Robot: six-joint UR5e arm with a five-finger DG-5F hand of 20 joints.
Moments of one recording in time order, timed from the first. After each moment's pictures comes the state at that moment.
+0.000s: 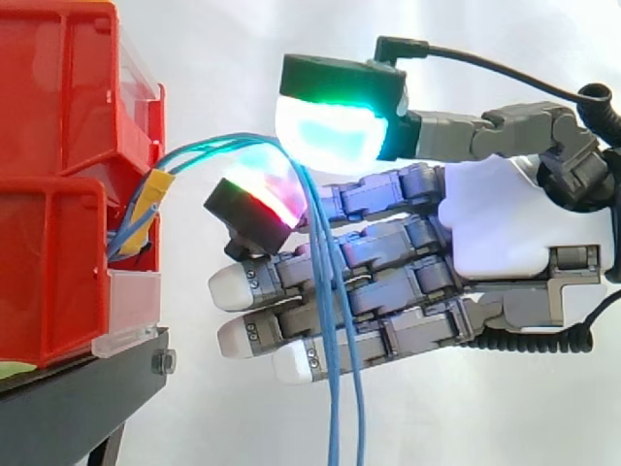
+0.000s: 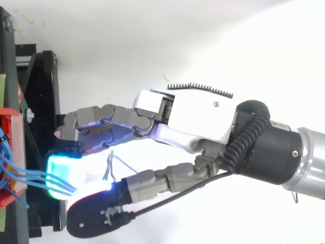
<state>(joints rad) 0.25 -2.30 -1.13 -2.87 -1.05 0.10</state>
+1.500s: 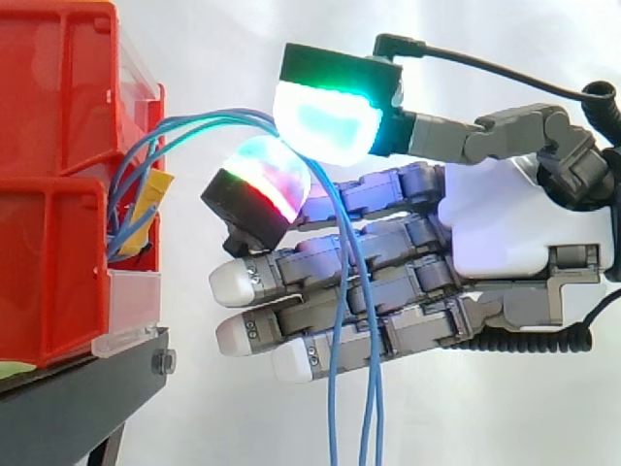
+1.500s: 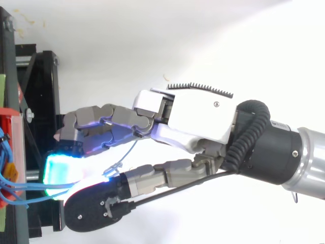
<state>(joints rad) 0.24 -2.29 -1.13 -2.86 -1.05 0.10</state>
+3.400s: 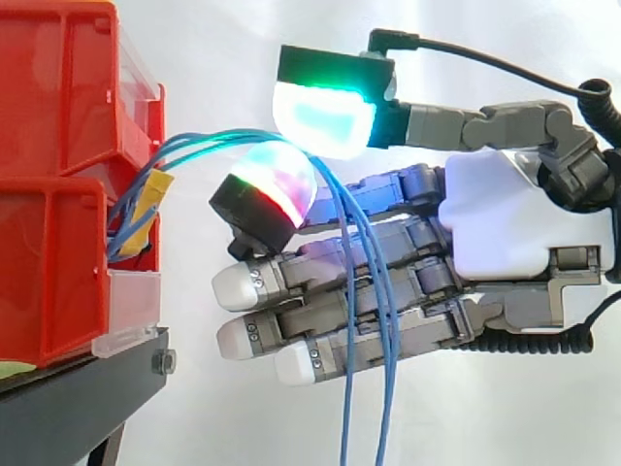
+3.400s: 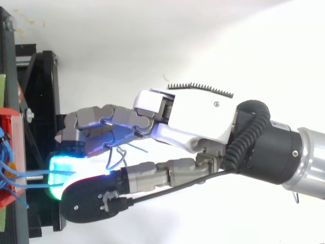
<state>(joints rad) 0.25 -2.30 -1.13 -2.87 -1.05 0.10</state>
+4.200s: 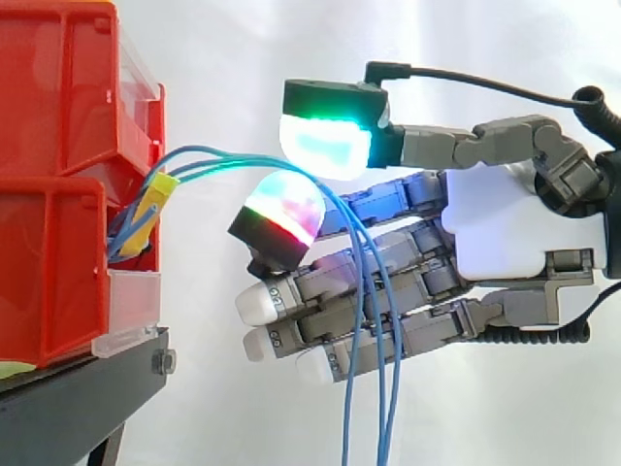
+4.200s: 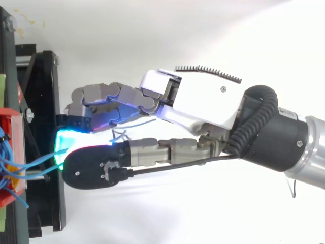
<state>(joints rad) 0.23 -2.29 -1.13 -2.89 -1.00 -0.01</state>
